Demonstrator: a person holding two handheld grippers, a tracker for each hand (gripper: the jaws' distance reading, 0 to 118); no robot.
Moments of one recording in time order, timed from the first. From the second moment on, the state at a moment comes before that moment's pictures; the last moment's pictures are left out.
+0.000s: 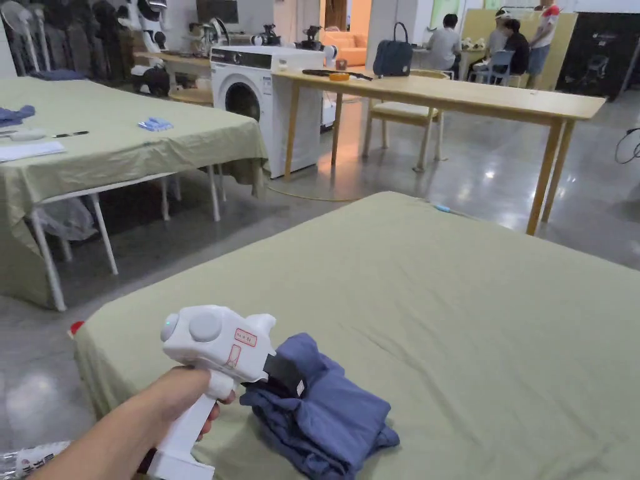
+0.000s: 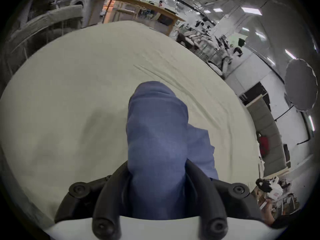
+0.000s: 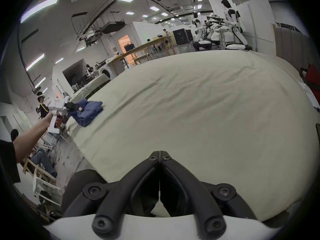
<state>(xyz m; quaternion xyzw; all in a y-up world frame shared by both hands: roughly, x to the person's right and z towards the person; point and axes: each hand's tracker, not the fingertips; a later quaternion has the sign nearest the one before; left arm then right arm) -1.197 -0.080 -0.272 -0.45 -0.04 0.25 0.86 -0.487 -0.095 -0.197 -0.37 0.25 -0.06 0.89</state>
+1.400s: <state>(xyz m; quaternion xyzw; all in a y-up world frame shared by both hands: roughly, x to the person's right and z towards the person) -0.677 0.148 -0.215 -0.08 -0.03 -0.02 1.00 -0.371 0.176 -0.217 -0.07 0.06 0.05 0.99</state>
